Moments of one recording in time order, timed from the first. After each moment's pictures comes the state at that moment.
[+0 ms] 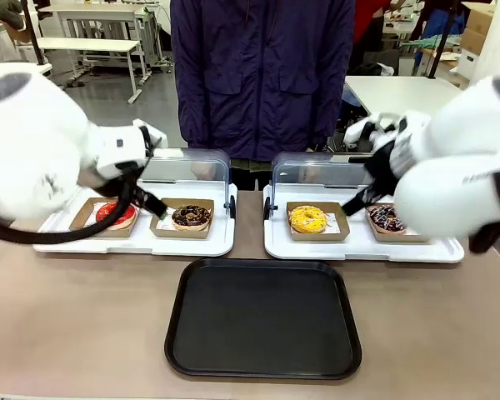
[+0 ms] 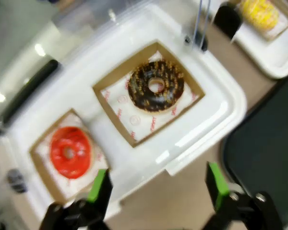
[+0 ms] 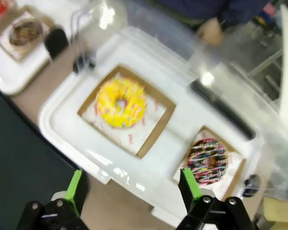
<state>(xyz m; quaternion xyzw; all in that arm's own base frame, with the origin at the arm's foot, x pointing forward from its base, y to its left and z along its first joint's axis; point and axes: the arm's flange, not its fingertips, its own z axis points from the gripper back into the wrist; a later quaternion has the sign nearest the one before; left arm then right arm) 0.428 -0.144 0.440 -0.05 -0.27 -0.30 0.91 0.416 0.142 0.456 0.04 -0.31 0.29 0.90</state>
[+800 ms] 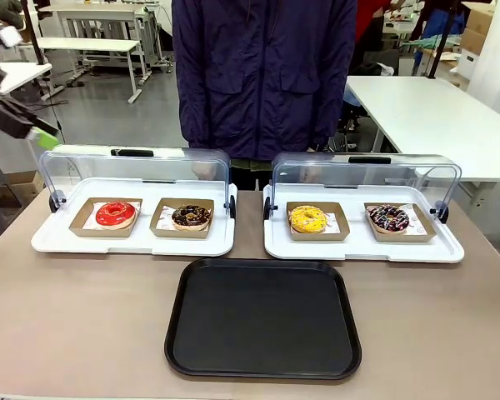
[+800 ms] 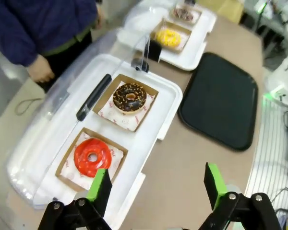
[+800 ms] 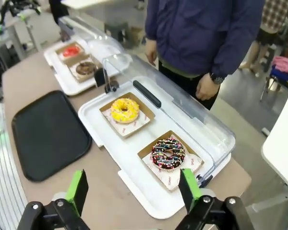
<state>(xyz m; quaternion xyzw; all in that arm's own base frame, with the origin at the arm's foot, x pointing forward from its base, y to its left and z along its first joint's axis) 0.440 0.069 0.535 -0.27 -0.30 -0.46 0.79 0.375 -0.142 0.539 0.24 -0.41 0.38 0.79</state>
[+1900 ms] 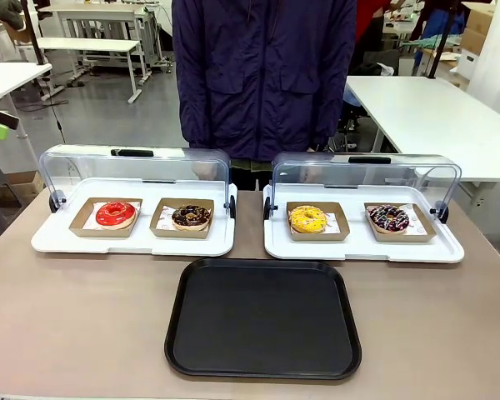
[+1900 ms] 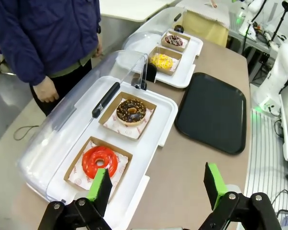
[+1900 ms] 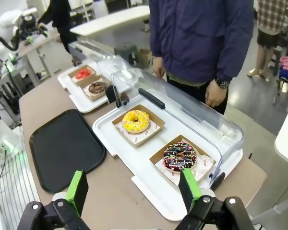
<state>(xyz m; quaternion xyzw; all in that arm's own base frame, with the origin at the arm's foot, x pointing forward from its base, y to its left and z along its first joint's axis) 0.432 0.137 0.531 -0.32 -0.36 -0.46 0.75 0.364 -0.177 0.519 0.32 -0.43 0.33 0.78</state>
